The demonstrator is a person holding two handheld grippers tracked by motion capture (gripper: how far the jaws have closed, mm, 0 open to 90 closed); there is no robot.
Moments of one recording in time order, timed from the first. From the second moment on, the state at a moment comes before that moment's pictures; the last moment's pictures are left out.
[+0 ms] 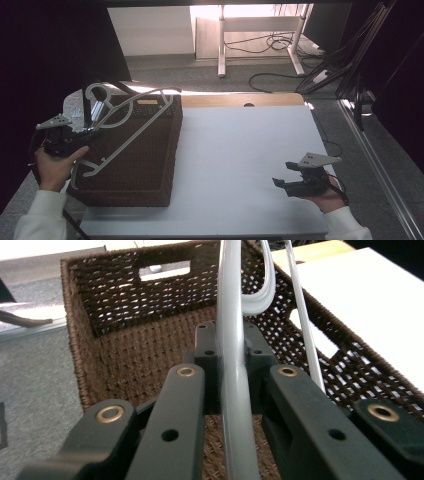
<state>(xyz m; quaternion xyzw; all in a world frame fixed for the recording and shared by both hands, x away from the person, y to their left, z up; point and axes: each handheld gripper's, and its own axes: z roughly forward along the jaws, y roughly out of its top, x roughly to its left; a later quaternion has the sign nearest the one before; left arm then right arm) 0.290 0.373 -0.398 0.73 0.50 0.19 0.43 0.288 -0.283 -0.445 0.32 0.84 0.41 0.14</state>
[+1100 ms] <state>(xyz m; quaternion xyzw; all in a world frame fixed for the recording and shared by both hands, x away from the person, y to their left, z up) 0.283 0.351 -0.406 0.74 0.50 0.19 0.41 0.287 -0.284 -0.446 0.32 0.84 0.41 0.15</state>
